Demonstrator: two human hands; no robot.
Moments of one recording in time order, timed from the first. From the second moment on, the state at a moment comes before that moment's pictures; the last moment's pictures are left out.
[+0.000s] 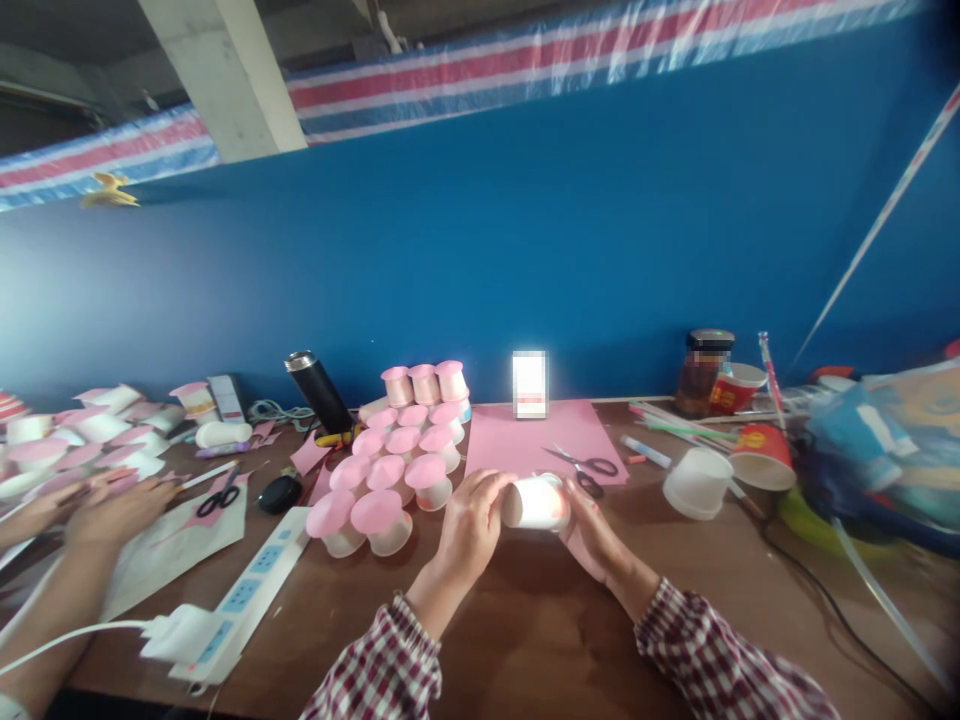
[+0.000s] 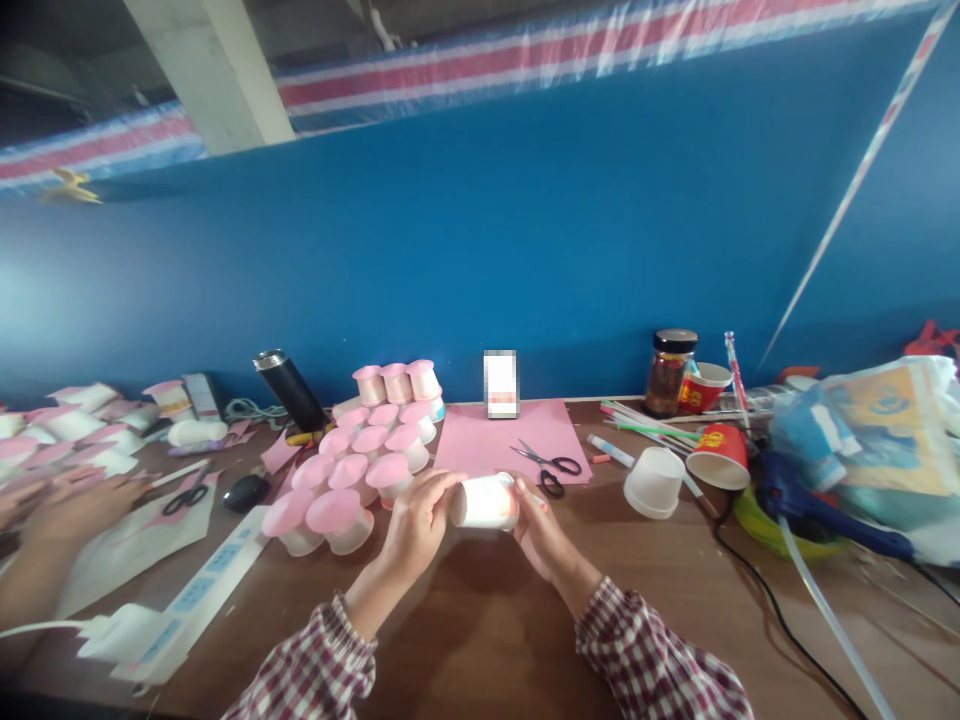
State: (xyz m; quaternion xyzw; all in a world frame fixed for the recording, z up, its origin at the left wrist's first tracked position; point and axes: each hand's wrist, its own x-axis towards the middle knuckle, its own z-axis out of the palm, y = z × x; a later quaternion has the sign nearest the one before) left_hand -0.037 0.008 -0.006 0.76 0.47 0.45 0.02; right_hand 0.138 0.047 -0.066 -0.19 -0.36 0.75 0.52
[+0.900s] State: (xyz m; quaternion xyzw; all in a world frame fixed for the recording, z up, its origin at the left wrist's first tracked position) left_hand -0.020 0.001 -0.021 0.62 0.55 0.50 0.24; right_hand 0.137 0.047 -0.055 -0.21 -0.37 0.71 0.56
